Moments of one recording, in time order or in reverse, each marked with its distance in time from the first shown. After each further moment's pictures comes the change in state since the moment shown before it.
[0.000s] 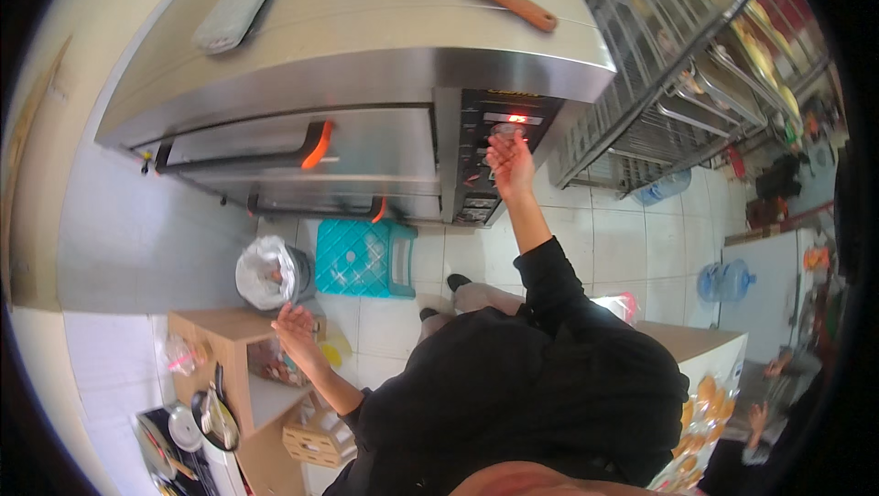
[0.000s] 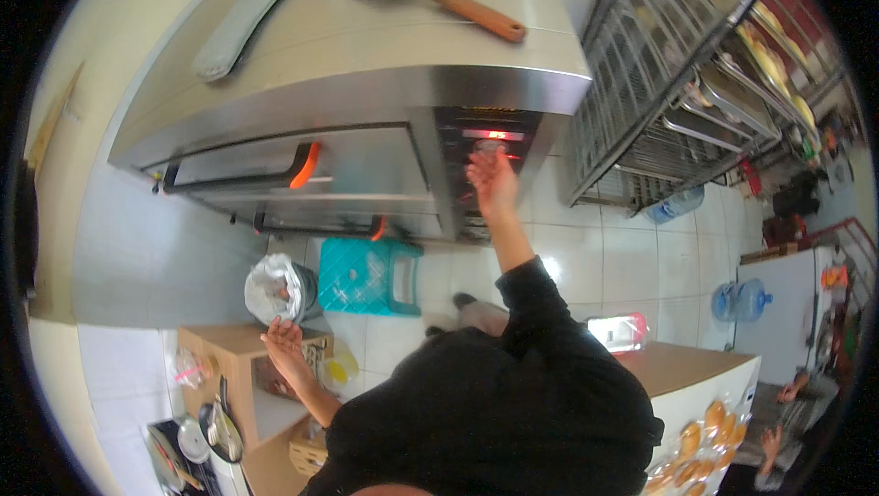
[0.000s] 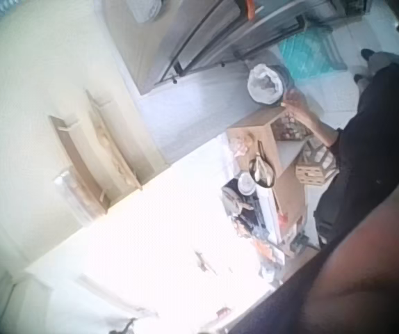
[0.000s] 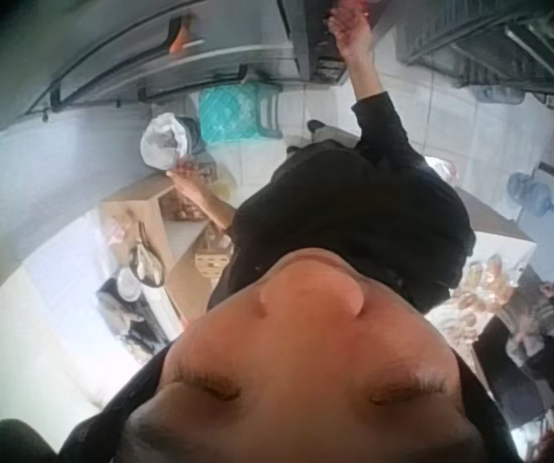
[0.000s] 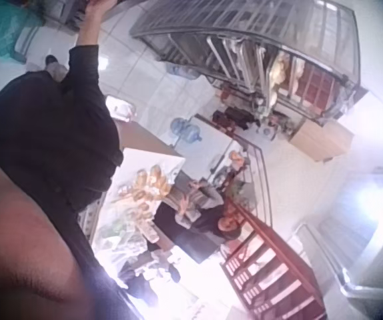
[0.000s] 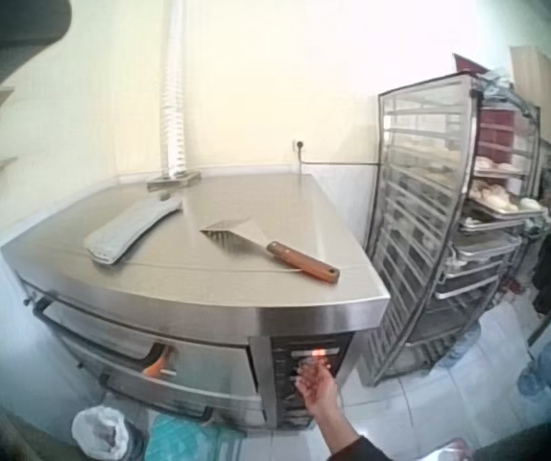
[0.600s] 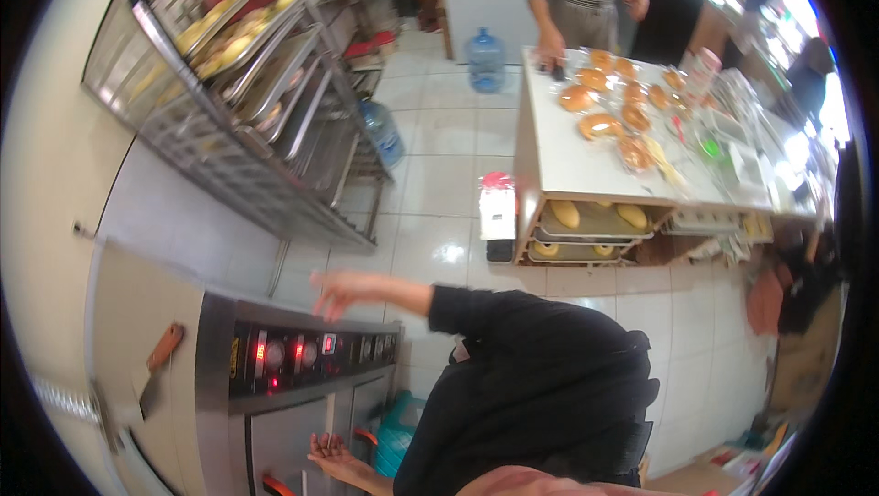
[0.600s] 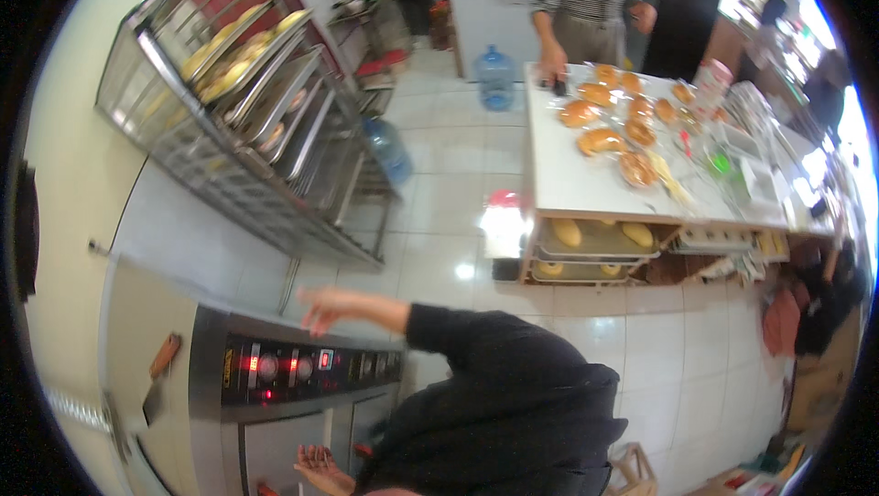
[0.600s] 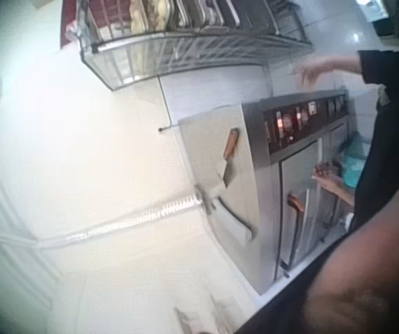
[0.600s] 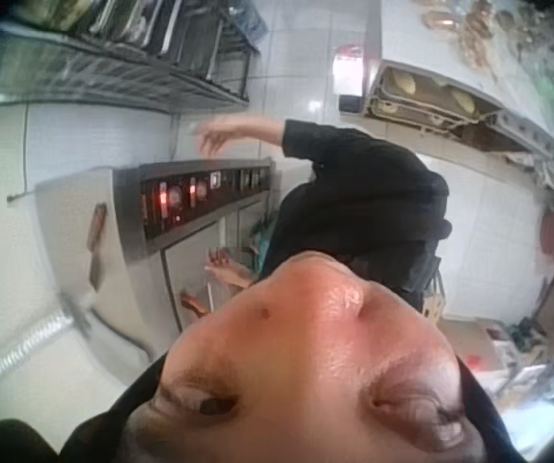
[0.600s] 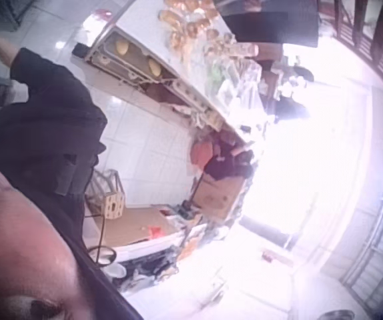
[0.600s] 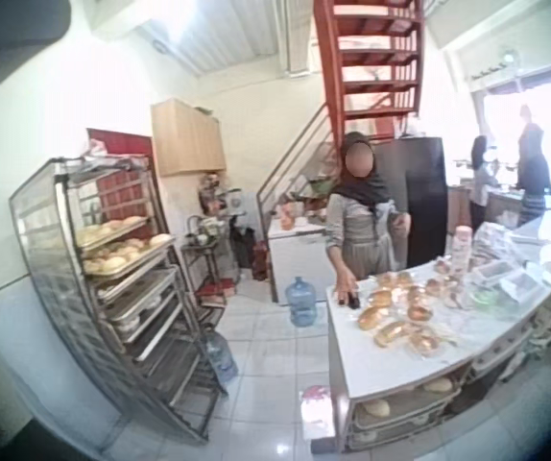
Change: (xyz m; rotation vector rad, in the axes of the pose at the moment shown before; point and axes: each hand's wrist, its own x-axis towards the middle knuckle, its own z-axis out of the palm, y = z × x) left_hand 0.015 -0.008 0.221 0.112 -0.985 -0.139; right_hand -0.104 -0.119 -0.078 -0.278 -0.078 -0.153
